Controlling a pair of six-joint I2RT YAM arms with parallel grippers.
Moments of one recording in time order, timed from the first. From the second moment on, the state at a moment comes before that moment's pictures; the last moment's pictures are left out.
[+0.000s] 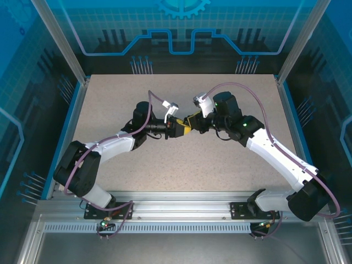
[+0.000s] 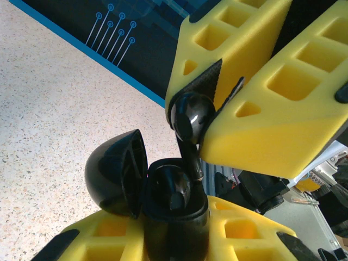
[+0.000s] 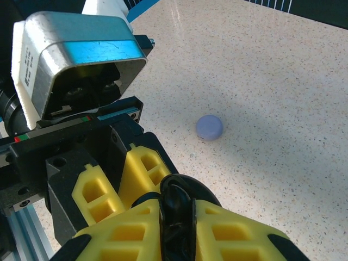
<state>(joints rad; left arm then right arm) -0.47 1.56 0.86 0.50 1.00 -0.43 0.59 1.28 1.18 -0.49 -0.27 0.08</state>
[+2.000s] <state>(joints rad) -0.47 1.53 0.87 0.52 0.99 -0.43 0.55 1.28 1.20 -0.53 -0.41 0.11</state>
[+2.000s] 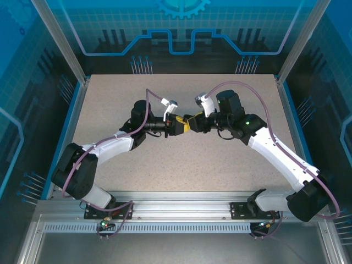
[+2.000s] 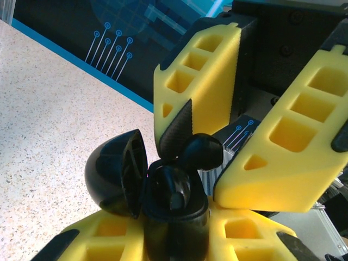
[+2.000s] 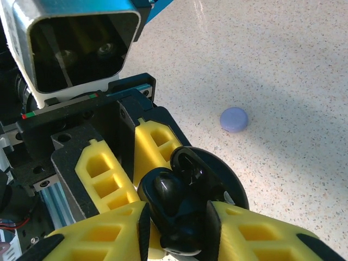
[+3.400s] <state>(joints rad) -0.47 1.50 0.87 0.51 1.00 -0.40 0.51 1.27 1.22 -0.55 -0.42 0.16</state>
